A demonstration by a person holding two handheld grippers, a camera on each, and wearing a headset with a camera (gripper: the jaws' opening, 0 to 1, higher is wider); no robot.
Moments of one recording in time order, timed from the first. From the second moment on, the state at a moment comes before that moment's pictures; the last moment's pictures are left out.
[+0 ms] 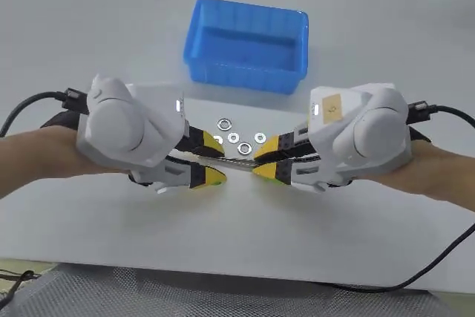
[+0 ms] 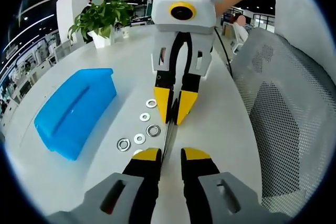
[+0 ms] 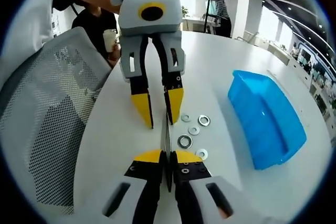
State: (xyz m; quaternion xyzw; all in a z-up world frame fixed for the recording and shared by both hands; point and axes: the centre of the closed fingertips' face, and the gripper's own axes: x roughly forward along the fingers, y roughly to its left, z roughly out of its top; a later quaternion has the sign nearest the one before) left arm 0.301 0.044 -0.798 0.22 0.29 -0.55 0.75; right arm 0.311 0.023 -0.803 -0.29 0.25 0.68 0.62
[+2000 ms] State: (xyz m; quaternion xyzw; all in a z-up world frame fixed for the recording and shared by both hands) left arm 0.304 -0.015 -0.723 0.21 0.21 -0.57 0.76; right arm 0.309 0.008 -0.772 -0.27 0.18 0.69 0.65
